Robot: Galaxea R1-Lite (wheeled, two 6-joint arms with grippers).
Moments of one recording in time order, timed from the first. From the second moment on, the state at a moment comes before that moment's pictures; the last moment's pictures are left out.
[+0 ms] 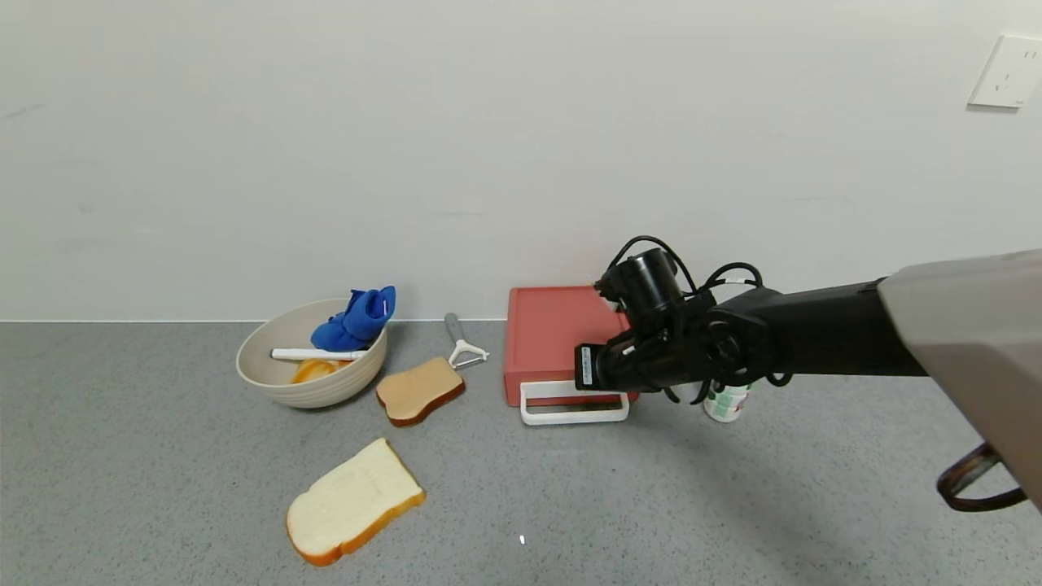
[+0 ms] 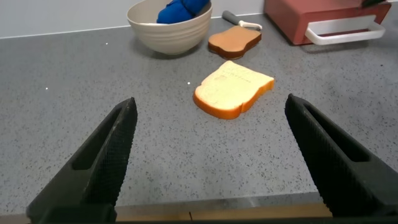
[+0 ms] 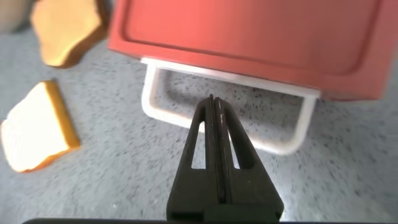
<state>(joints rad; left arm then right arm) 0.00 0.00 0.00 0.00 -0.01 0.04 0.60 2.22 -1.67 0.17 0.02 0.45</state>
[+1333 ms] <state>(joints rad) 0.00 0.00 0.00 0.00 -0.01 0.03 0.47 1.20 -0.82 0.01 0.09 0.05</state>
